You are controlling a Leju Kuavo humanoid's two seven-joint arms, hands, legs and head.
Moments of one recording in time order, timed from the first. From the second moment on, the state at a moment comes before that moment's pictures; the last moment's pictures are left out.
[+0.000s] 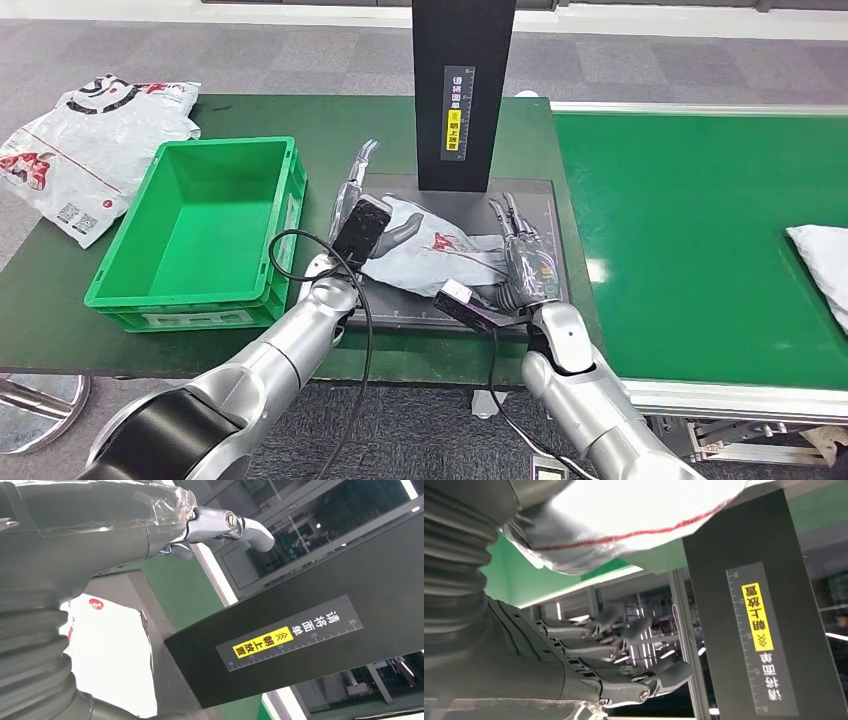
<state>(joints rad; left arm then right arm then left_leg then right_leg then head) -0.84 -0.29 -0.24 -0.37 -0.12 0.47 -0.63 -0.53 0.06 0.58 -0.72 1.13 -0.57 -0.17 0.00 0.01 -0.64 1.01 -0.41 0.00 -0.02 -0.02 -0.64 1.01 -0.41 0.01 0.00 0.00</state>
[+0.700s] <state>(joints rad) -0.84 -0.29 -0.24 -0.37 -0.12 0.47 -0.63 -0.54 0.07 0.58 -0.69 1.13 -0.57 -0.17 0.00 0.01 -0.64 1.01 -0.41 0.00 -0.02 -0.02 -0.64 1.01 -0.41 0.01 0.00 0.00</state>
